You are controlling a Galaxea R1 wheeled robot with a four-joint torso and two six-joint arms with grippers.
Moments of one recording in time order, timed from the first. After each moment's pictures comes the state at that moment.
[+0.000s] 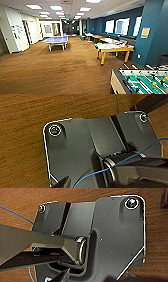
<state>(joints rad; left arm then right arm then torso) 1.53 3.00 -2.73 0.03 -0.10 0.07 -1.62 2.92 -2.58 -0.17 0.13 -0.04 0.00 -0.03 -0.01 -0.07</state>
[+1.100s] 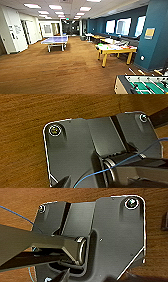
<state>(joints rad) 1.53 3.00 -2.73 0.03 -0.10 0.07 -1.62 2.92 -2.58 -0.17 0.13 -0.04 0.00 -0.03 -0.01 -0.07</state>
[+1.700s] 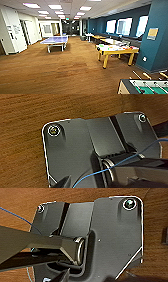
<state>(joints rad) 1.53 3.00 -2.73 0.03 -0.10 0.07 -1.62 2.92 -2.59 -0.17 0.13 -0.04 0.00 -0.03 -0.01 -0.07</state>
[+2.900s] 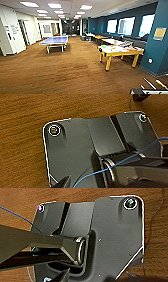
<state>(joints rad) 1.53 3.00 -2.73 0.03 -0.10 0.07 -1.62 2.92 -2.59 -0.17 0.13 -0.04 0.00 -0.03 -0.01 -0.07</state>
